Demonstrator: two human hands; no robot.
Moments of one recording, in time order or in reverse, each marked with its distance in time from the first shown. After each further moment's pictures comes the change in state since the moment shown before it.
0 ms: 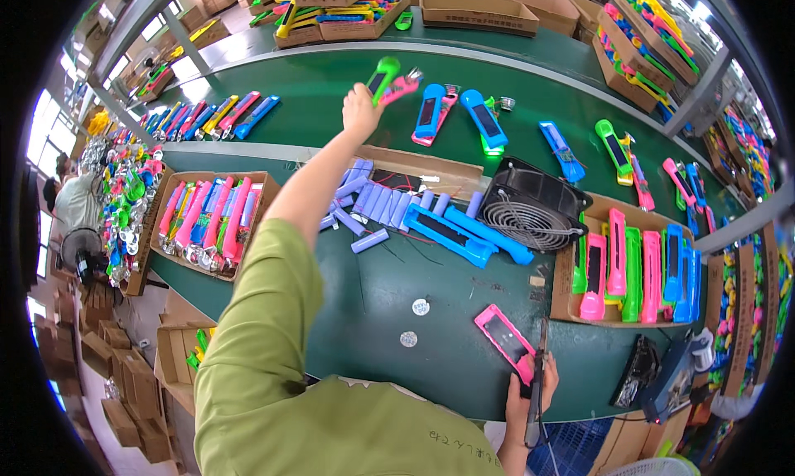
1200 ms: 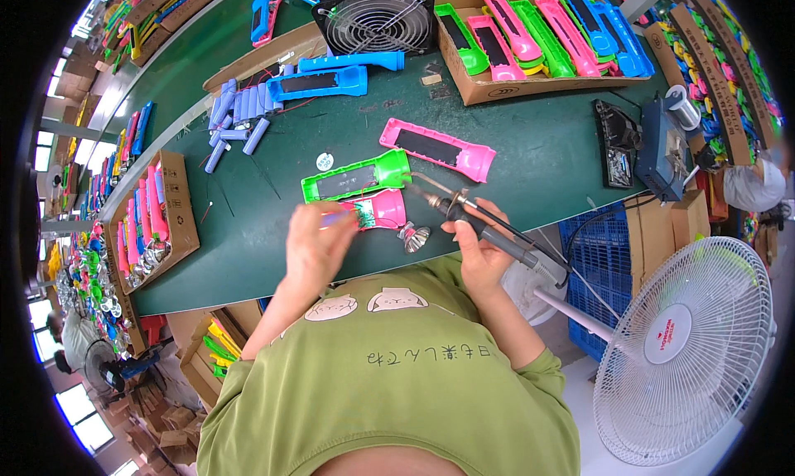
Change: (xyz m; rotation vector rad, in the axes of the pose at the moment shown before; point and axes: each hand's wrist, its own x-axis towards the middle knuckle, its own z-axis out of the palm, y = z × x) left_hand -0.329 0.117 -0.249 -0.430 -0.502 0.692; right_hand -0.051 -0.050 -0.001 0.757 0.244 0.195
